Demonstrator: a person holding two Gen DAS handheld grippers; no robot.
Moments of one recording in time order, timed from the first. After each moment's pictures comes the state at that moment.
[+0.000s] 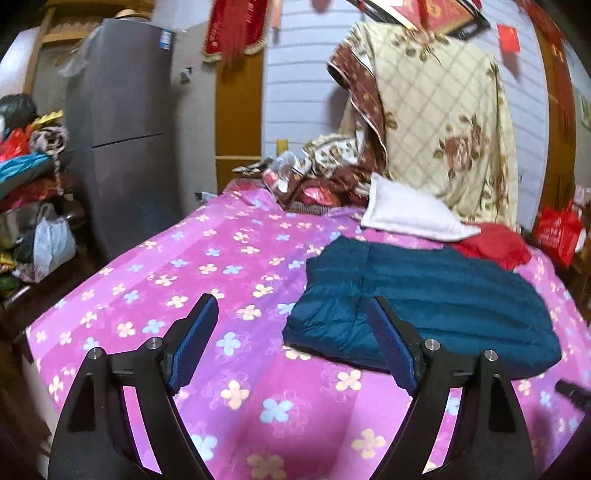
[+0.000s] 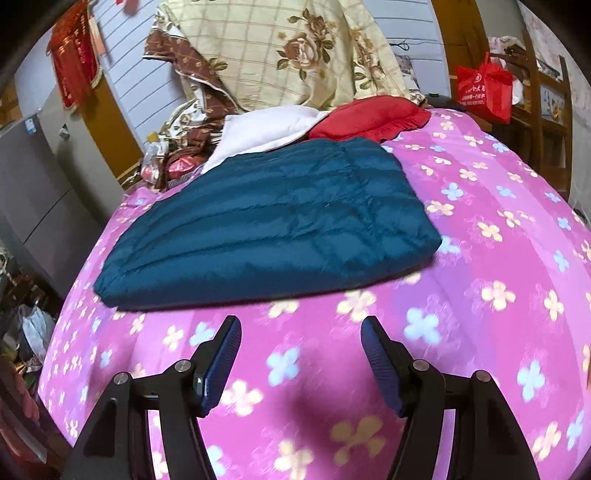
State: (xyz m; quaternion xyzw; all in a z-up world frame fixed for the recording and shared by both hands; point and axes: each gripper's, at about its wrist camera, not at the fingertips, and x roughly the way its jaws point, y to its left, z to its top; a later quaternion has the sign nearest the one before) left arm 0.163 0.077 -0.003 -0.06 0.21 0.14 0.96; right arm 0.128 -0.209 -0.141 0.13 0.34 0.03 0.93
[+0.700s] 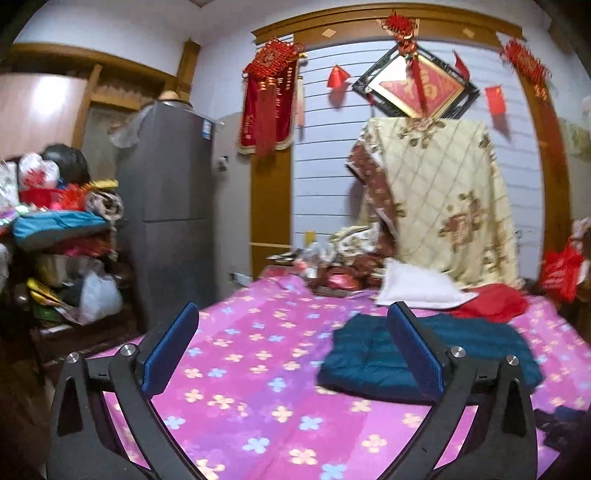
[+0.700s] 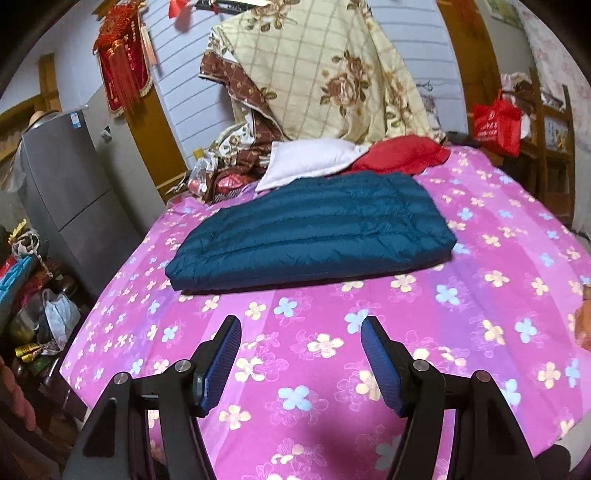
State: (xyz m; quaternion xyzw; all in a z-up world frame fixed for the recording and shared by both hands) left arm 0.003 0.049 0.065 -0.03 0.06 0.18 0.98; right arm 0.013 -0.138 -0.101 0.11 0.26 0.05 0.96
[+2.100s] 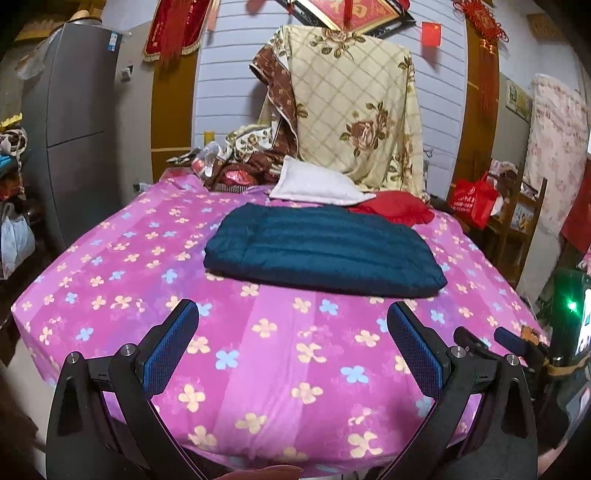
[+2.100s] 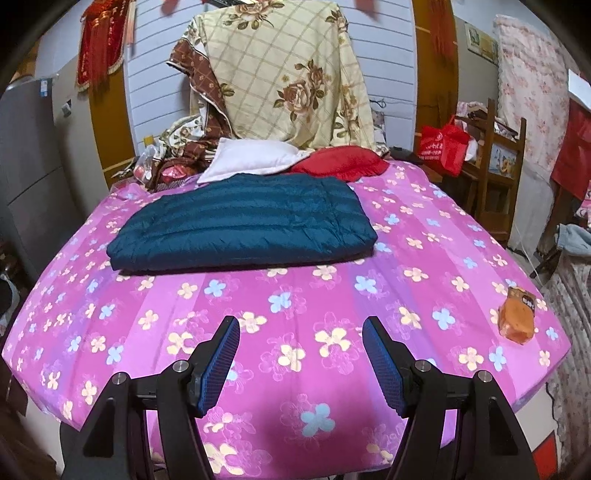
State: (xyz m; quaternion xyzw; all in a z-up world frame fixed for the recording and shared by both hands) left arm -0.002 -0.024 0.028 -0.06 0.25 -0.01 0.97; right arm -0.022 -0.145 -0.107 0.04 0.28 -0.08 0.96
